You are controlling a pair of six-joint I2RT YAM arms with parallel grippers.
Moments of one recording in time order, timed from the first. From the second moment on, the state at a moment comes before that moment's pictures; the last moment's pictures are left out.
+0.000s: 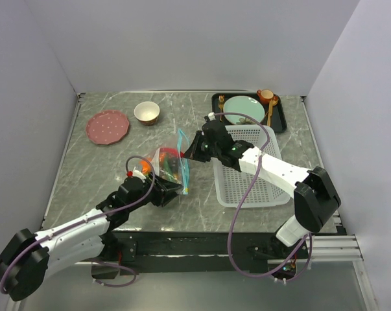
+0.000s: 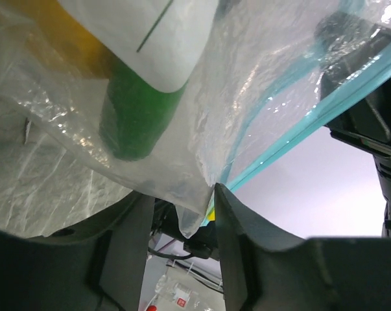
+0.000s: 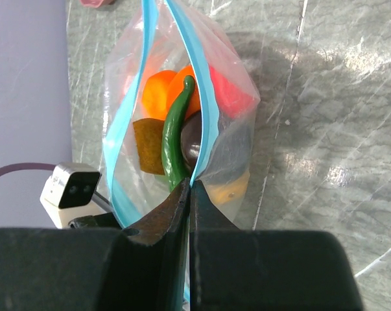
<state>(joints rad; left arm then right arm) -0.72 0.88 0.23 0.26 0.11 -1.60 0.72 1.57 1.15 -0.22 -0.10 0.88</state>
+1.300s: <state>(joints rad) -0.68 0.81 0.28 0.15 0.07 -1.50 0.72 1.19 0.87 -0.24 -0.20 0.88</state>
